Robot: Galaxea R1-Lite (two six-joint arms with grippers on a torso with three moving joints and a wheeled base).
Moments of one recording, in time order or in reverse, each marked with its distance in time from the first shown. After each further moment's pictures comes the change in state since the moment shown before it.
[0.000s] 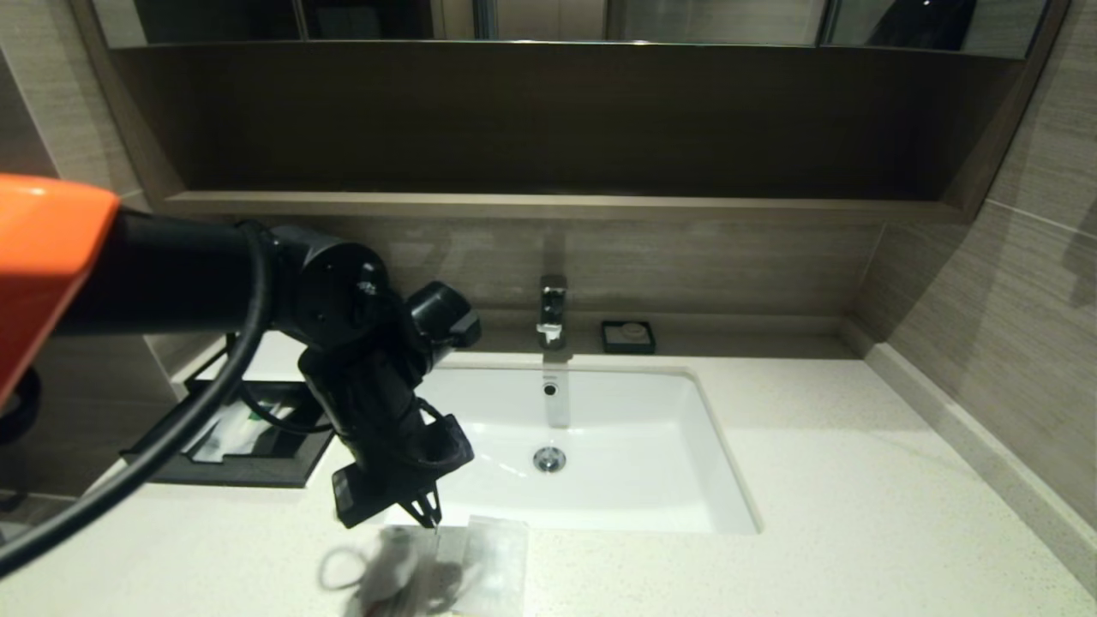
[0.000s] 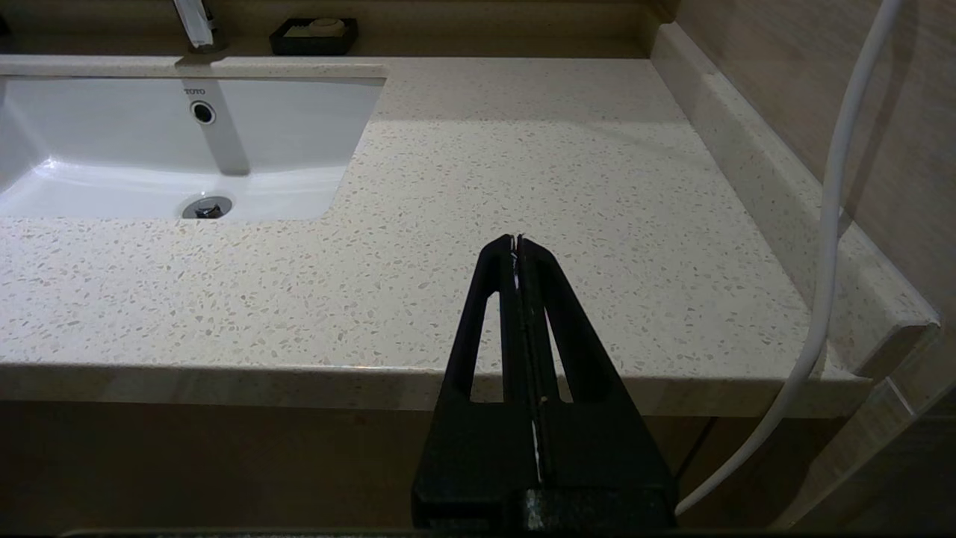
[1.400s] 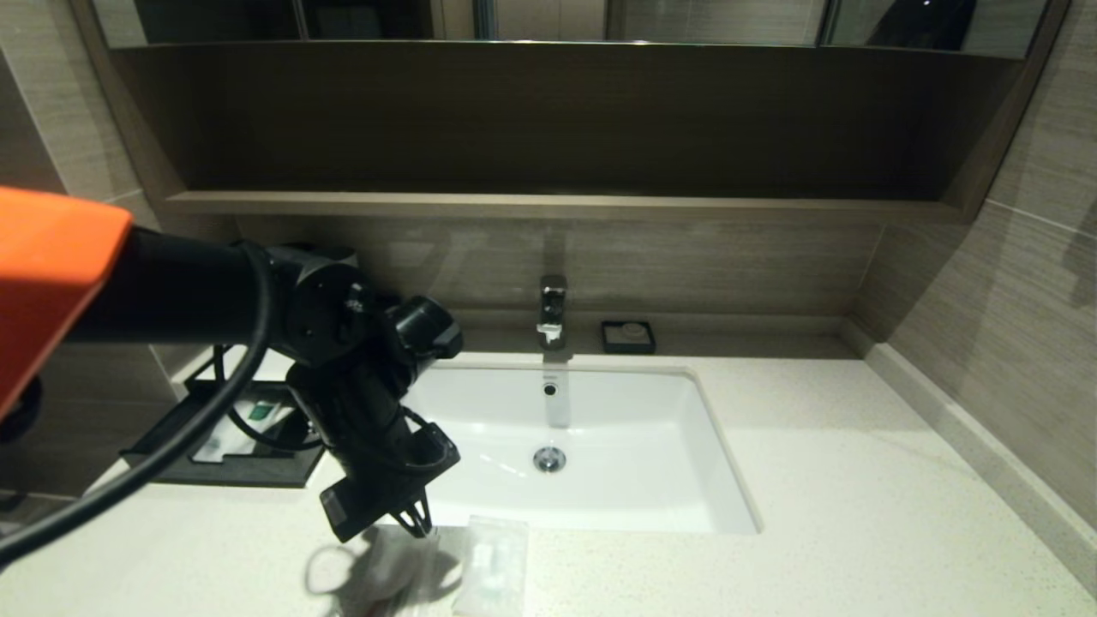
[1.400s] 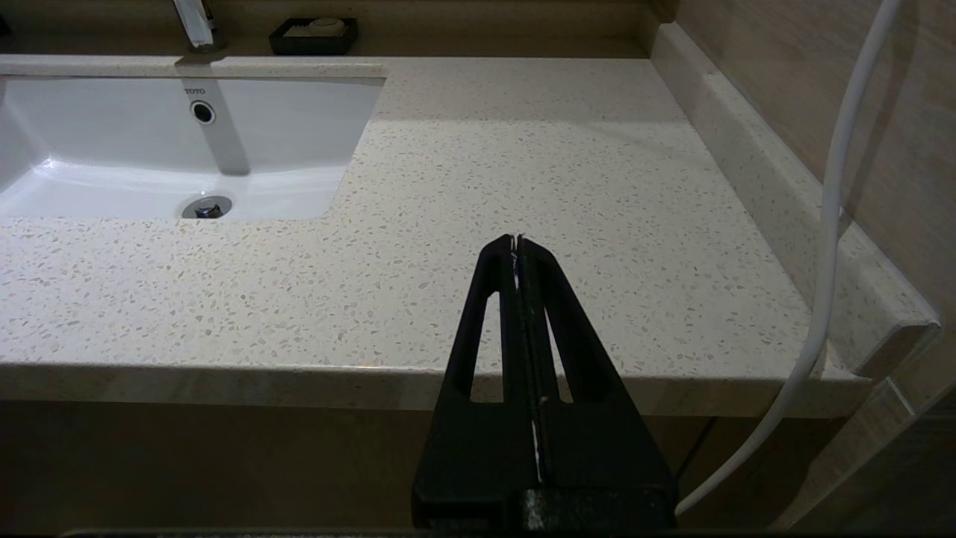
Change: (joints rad) left arm 0.046 -0.001 0.083 -0.065 -0.035 -0.104; right arm 0.000 0.000 0.000 0.000 0.000 0.000
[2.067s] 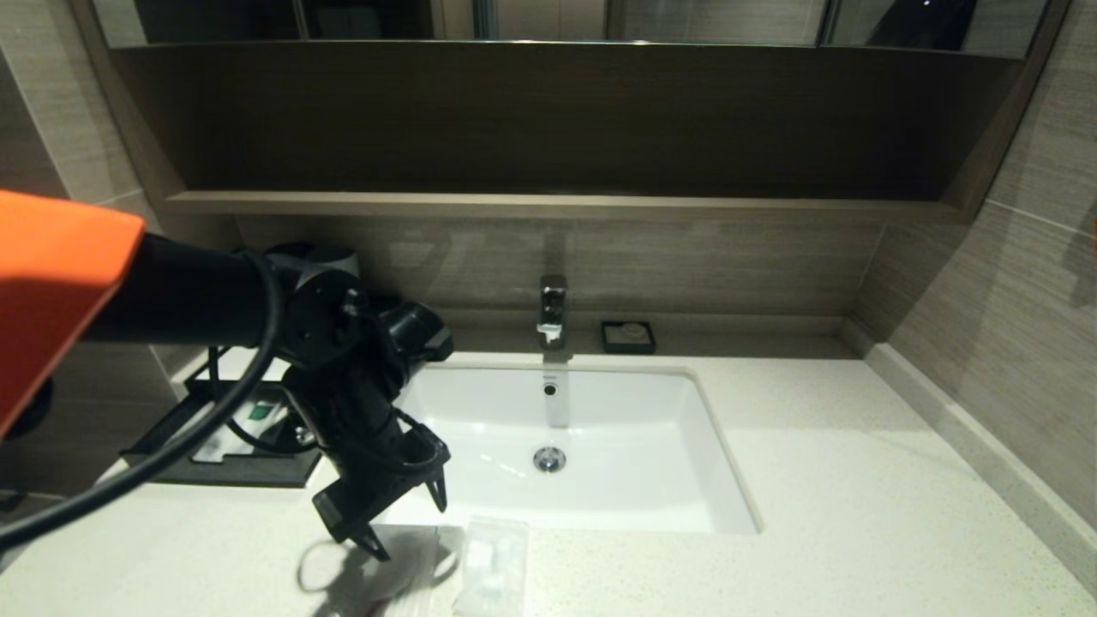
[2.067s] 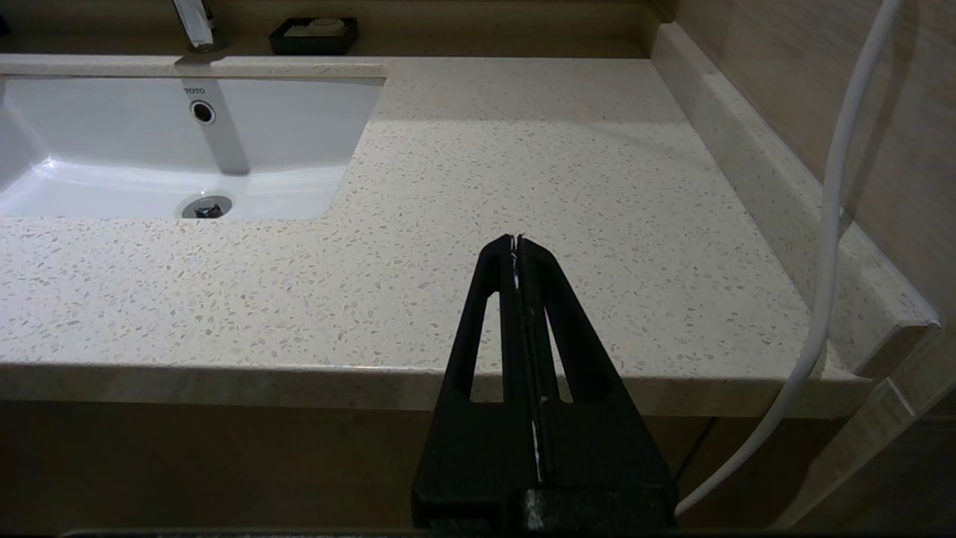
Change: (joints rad) left arm 0.033 0.013 0.021 -0.014 0.008 -0.040; right arm 0.000 0.000 0.000 0.000 0.000 0.000
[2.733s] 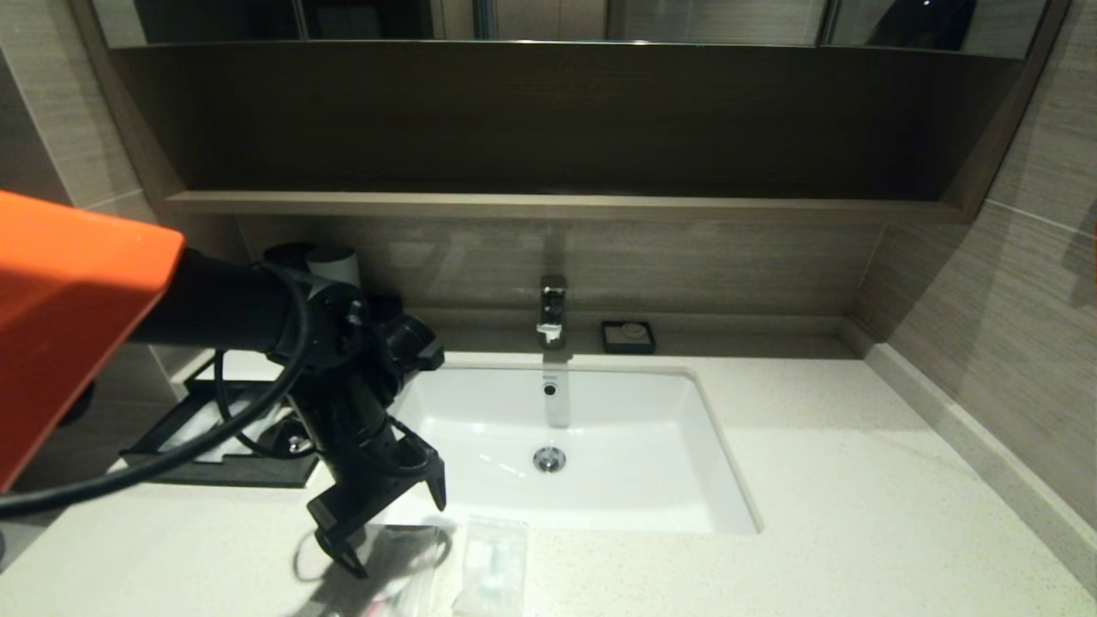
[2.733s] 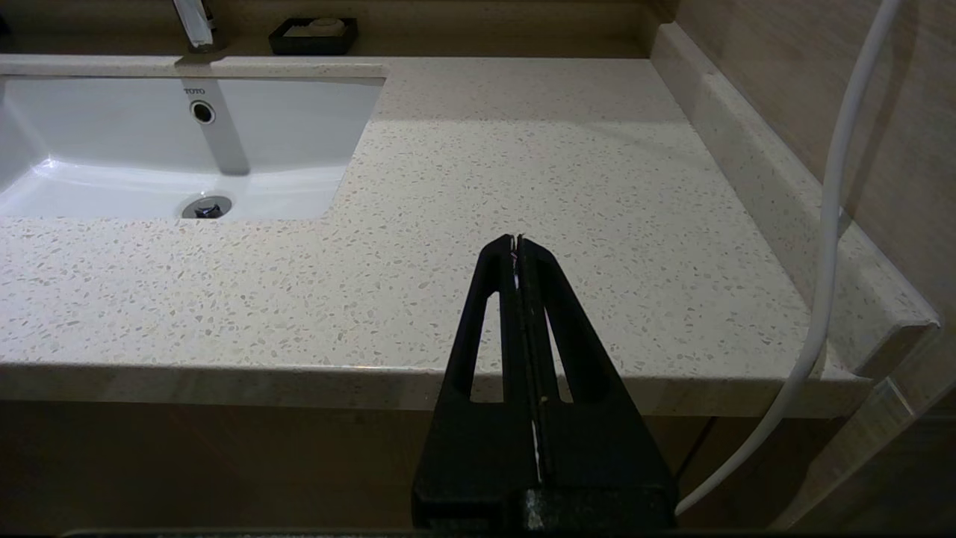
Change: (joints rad) left arm 0.045 0.048 0.009 0.000 -0.012 0.006; right arm 0.000 0.000 0.000 0.000 0.000 0.000
